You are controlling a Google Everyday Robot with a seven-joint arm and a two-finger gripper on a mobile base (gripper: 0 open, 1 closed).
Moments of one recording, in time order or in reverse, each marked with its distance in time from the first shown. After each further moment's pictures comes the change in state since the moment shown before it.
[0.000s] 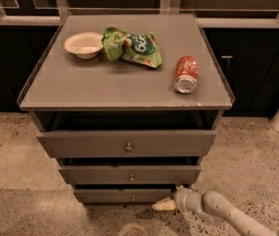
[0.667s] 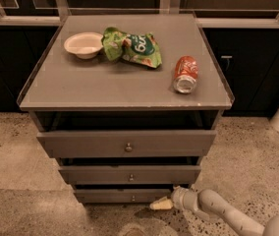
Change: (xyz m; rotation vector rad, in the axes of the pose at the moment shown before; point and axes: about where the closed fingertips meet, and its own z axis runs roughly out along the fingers) arm 0.012 -0.001 0.025 -0.037 0.012 0.031
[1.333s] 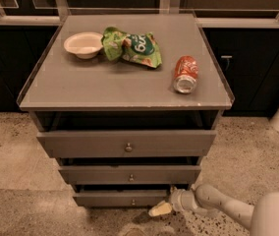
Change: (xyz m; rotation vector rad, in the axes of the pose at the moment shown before) arm 0.012 0.031 -0.005 -0.100 0.159 0.031
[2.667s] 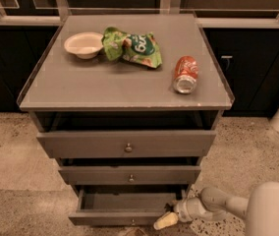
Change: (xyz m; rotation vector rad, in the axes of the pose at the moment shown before) arm 0.043 0.041 -0.031 -0.143 0.168 0.188
